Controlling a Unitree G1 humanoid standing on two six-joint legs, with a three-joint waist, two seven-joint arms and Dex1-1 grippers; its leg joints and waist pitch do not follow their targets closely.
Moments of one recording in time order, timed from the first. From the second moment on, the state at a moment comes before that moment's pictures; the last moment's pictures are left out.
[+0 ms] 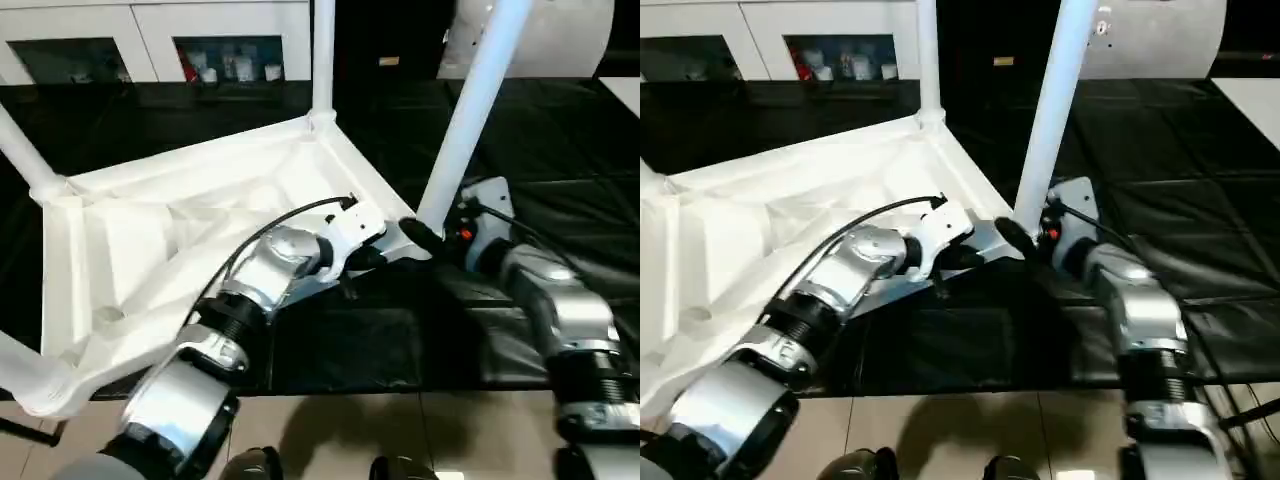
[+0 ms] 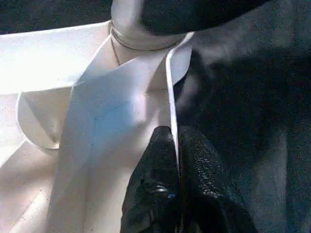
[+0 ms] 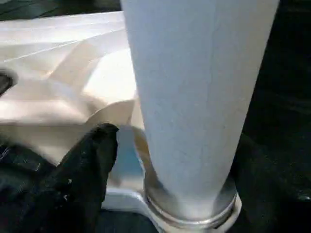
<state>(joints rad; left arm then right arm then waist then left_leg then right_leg) -0.83 0.09 -0.31 0.78 0.13 0.15 -0.87 -0.48 -0.37 -0.07 0.35 0.23 0.36 0.74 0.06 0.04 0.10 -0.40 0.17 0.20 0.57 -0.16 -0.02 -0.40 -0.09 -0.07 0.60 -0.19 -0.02</state>
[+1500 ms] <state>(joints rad) -0.75 0.29 -0.38 0.75 0.06 -0.19 -1.37 -0.35 -0.59 0.06 0.24 0.34 0.31 1.35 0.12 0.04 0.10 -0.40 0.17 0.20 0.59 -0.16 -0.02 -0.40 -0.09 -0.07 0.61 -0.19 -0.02</state>
